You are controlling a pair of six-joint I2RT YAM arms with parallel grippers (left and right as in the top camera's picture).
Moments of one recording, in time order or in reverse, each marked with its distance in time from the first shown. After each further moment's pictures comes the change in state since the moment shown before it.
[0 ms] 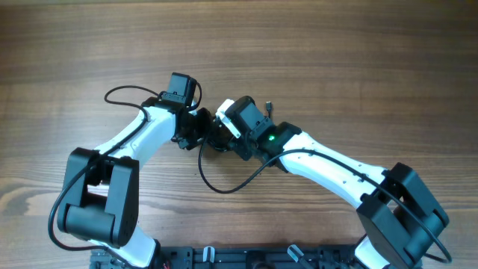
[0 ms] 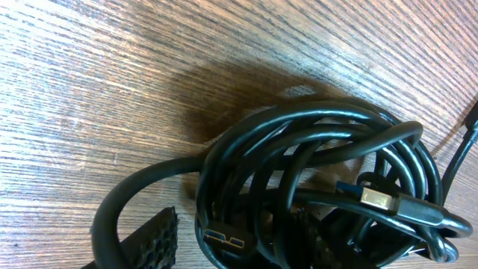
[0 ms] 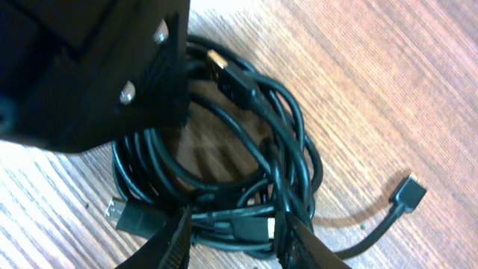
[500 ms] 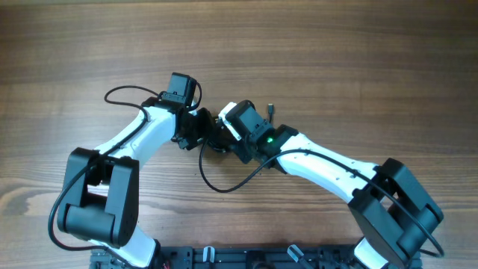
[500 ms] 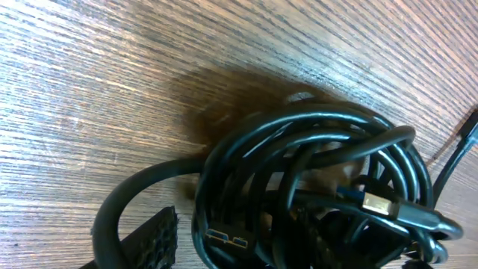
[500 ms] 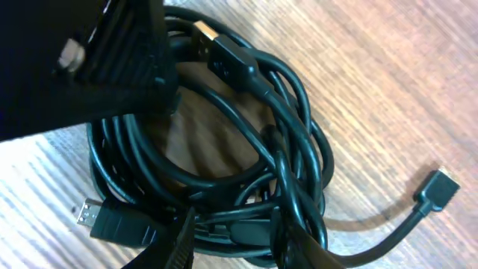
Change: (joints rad) left arm 0.000 0.000 0.000 0.000 0.000 0.000; right arm 0.000 0.032 -0.034 0.036 0.011 0.068
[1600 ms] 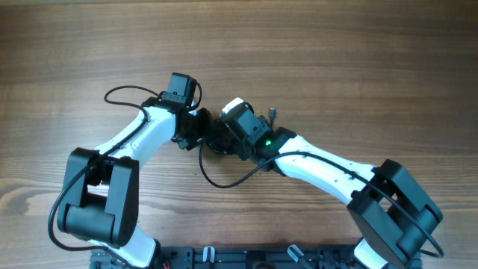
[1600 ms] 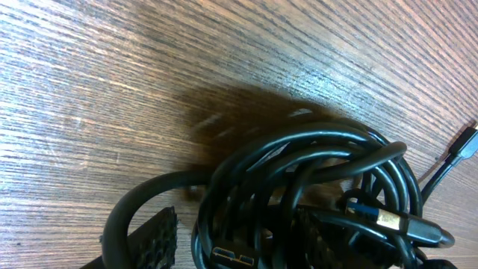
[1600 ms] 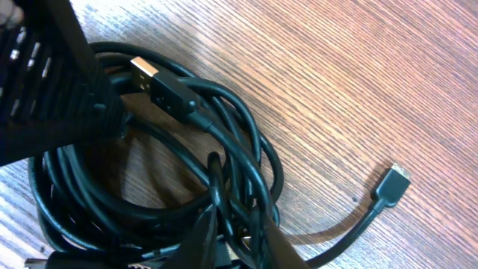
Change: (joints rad) left arm 0.000 0.000 0.000 -0.002 -0.003 0.000; right arm 0.019 0.000 -0.007 0.019 0.125 0.143
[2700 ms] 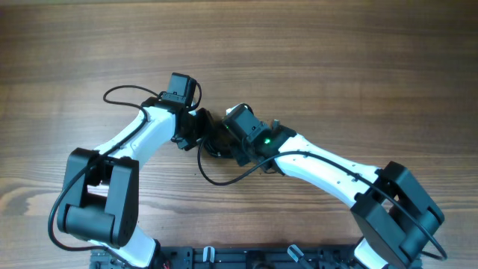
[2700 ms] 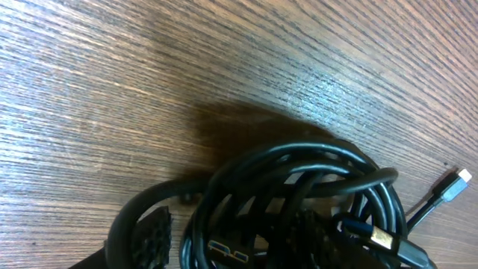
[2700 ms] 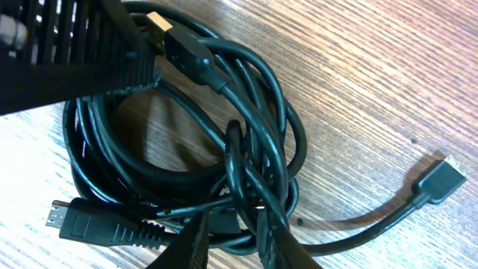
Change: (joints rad) left arm 0.000 -0.001 0.000 -0.005 -0.022 0.003; right arm 0.005 -0.010 0.034 -0.142 -0.116 0.167
